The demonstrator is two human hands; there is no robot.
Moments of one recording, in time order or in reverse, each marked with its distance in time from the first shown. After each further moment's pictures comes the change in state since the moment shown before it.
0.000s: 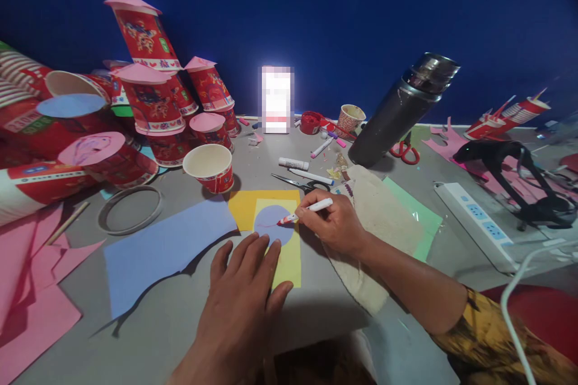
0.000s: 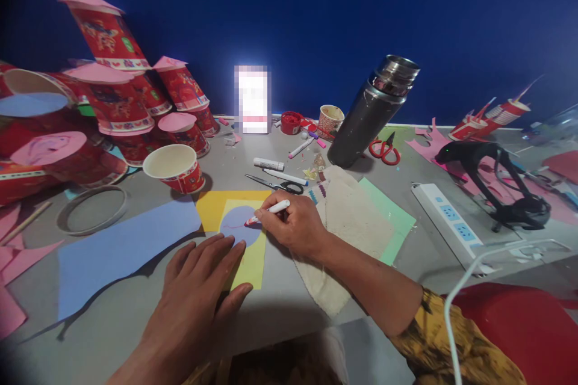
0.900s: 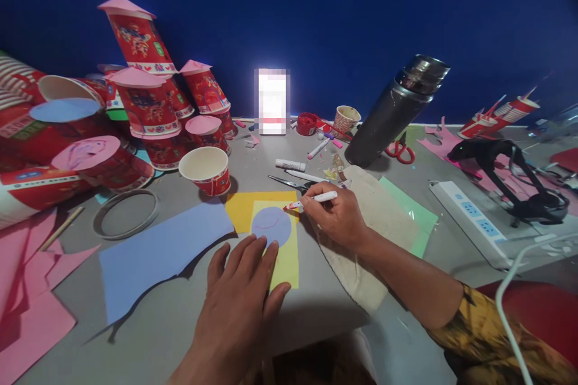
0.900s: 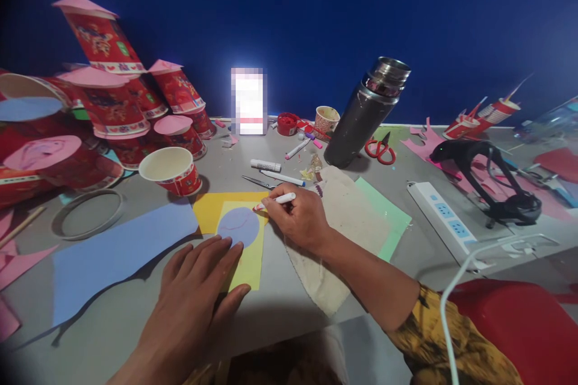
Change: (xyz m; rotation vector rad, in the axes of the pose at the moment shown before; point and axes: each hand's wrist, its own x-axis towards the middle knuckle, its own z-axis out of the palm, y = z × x) left_hand -0.004 -0.004 0.002 -0.020 -0.064 -0.007; right_hand 0.003 0.002 -0.004 -0.124 0.123 0.002
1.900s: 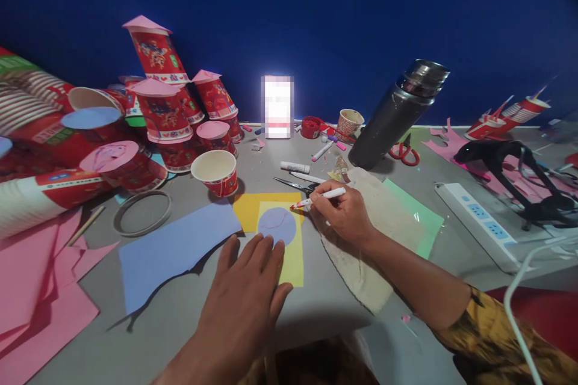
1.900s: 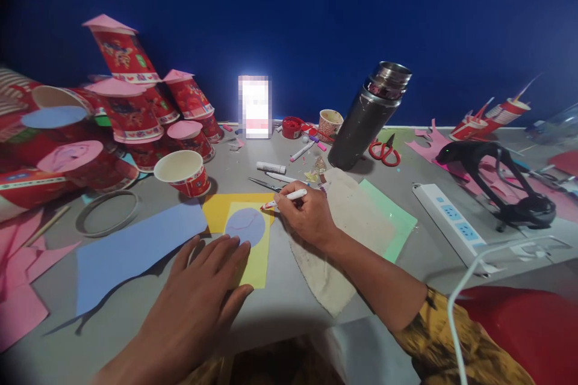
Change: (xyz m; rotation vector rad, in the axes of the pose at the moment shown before) left_hand 0.018 0.011 -0.029 0.003 -0.115 -0.023; right_hand 0.005 0.006 -0.004 0.103 0.036 0.070
